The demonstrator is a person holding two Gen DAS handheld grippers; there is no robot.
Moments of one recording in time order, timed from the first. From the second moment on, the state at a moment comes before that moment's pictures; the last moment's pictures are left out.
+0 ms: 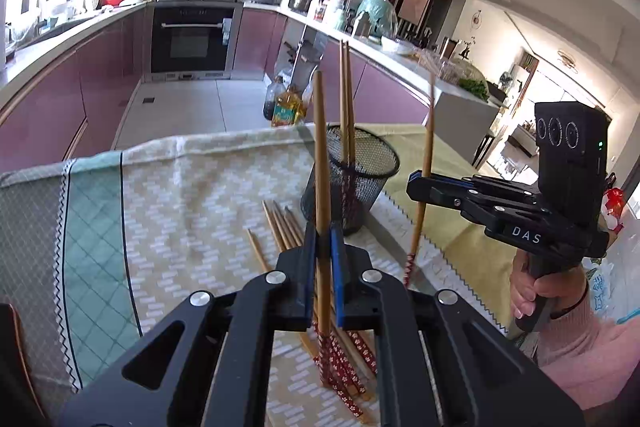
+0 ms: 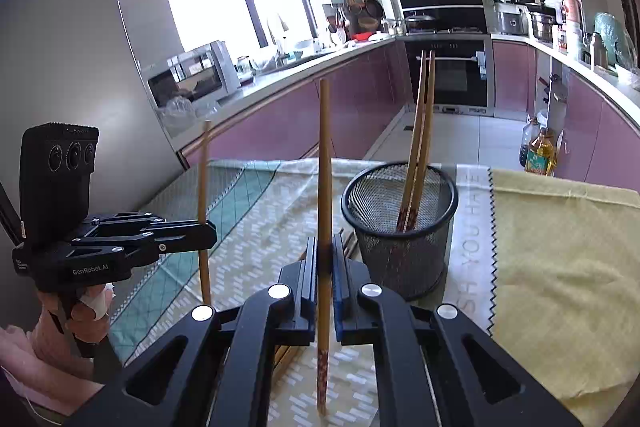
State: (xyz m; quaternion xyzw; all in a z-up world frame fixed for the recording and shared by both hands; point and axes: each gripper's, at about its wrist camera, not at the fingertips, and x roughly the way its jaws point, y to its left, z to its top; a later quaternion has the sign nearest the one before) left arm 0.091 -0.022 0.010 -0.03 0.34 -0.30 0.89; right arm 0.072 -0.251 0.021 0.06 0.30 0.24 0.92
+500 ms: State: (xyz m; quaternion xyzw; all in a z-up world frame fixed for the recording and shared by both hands) left arm 0.118 -0.043 0.085 -0.06 0.24 -0.32 0.92; right arm 0.092 -0.277 0.090 0.06 0.22 0.24 0.95
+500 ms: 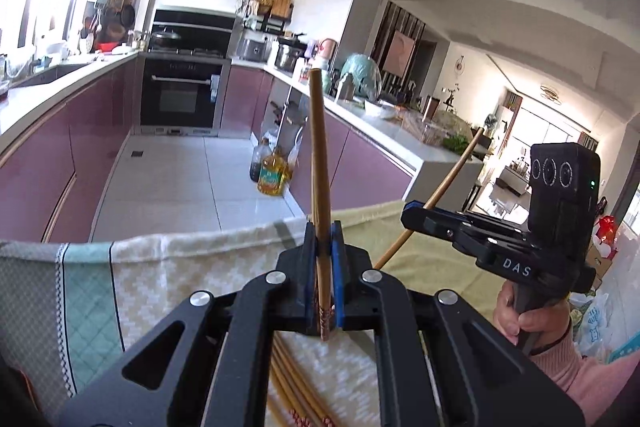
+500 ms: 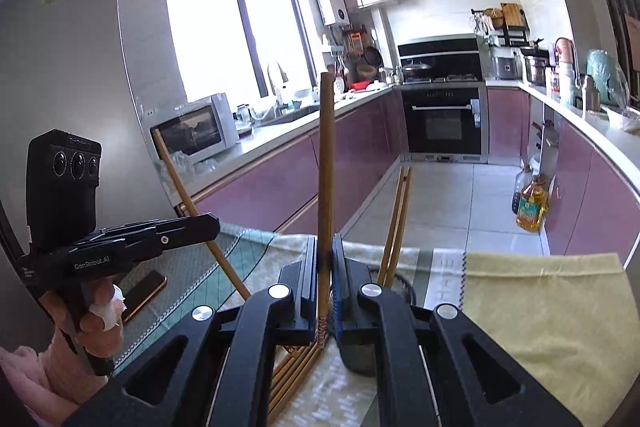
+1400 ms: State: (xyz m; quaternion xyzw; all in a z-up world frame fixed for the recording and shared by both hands) left arm 0.178 -0.118 0.046 0.02 0.32 -0.32 0.89; right arm 0.154 -0.277 0.046 0.06 0.32 0.21 0.92
